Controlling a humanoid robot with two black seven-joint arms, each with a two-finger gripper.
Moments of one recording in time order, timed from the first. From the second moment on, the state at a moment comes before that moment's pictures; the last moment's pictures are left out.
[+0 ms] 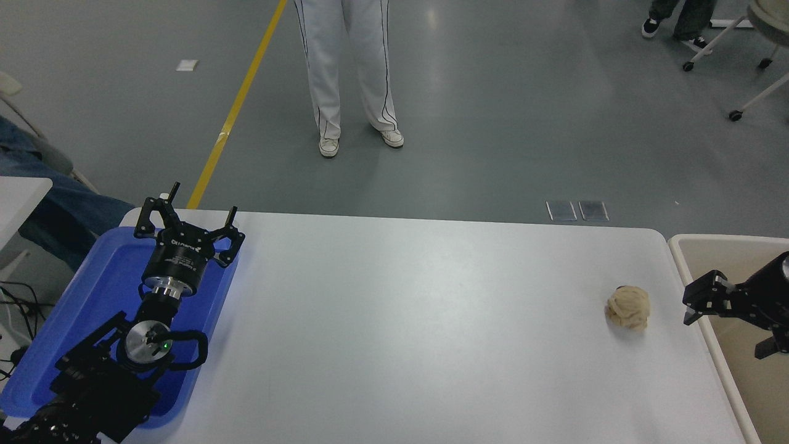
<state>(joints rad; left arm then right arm) -0.52 0.21 -0.98 -0.54 -0.09 -0.62 -0.36 2.03 -0.65 -1.38 1.35 -0.15 0.73 -0.12</state>
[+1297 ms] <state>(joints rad) -0.52 0.21 -0.98 -0.54 -0.09 -0.62 -0.36 2.45 -0.31 -1.44 1.50 -0.13 0.79 -0.05</state>
